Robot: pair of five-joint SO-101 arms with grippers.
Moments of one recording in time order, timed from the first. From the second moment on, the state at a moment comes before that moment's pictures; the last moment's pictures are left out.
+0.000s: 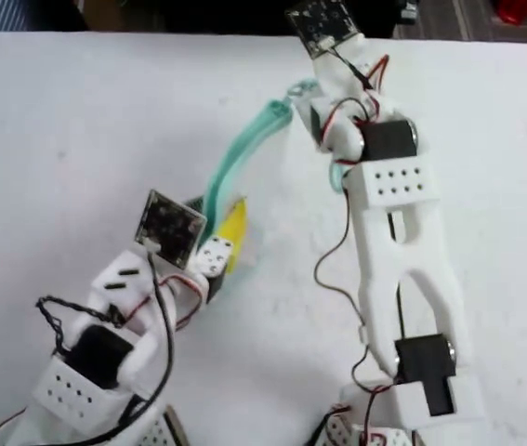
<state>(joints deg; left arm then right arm) 25.0 -73.9 66.3 36.7 1.6 -8.2 -1.7 -7.4 53.1 24.8</state>
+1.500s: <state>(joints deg) 24.9 -75.4 67.7 36.8 1.6 -33.6 -9.5 -34.3 90.5 -18.6</state>
